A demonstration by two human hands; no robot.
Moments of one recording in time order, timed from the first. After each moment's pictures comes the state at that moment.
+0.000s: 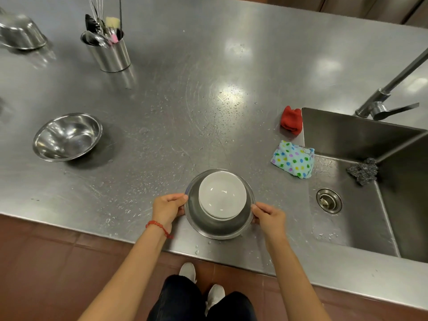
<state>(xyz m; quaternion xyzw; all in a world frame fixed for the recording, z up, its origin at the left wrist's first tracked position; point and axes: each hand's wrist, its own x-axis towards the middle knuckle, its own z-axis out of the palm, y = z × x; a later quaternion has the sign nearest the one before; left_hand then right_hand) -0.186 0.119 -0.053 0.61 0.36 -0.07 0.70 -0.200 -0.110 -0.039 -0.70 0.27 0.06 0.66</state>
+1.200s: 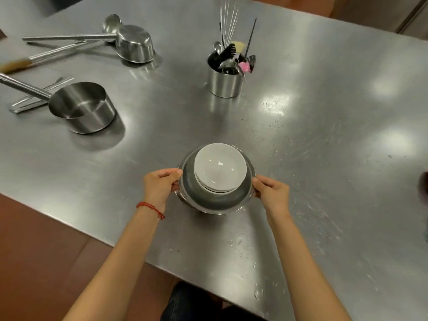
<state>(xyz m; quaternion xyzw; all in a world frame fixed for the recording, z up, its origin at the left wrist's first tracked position) -0.083 0.527 0.004 0.62 0.37 0.08 0.69 -0.038 0.299 -0.003 -0.73 0.15 0.08 0.67</state>
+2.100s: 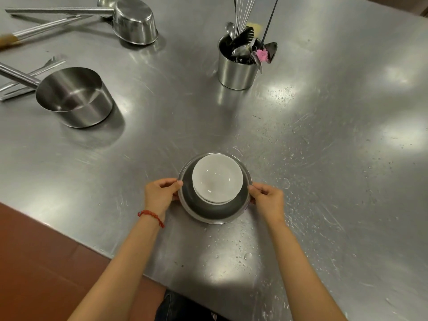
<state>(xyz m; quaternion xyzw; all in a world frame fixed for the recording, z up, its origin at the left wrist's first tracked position) -0.065 0.549 -0.045 0.66 0.42 0.04 0.62 -0.011 0.329 -0.039 -0.80 0.14 0.13 0.57</state>
